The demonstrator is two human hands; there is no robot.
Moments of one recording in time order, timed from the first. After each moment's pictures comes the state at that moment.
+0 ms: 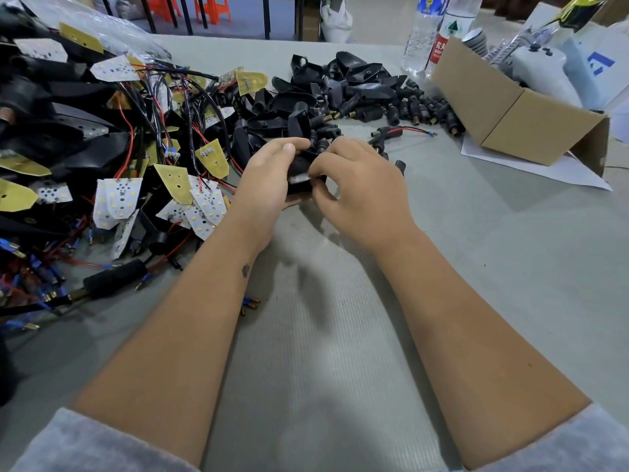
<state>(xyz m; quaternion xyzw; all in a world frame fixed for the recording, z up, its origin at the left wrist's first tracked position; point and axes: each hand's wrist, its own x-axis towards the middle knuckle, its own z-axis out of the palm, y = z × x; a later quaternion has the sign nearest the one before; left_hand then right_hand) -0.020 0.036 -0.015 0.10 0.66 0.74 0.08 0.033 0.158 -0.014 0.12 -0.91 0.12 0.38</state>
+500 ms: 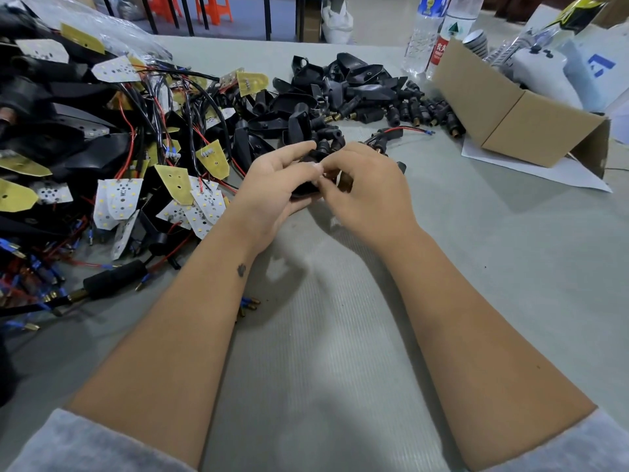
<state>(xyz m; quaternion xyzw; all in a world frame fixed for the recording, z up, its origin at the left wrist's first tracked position) -0.019 0.033 -0.015 0.13 0.62 0.75 0.17 0.031 0.164 -0.013 0.05 -0.92 0.26 0.30</state>
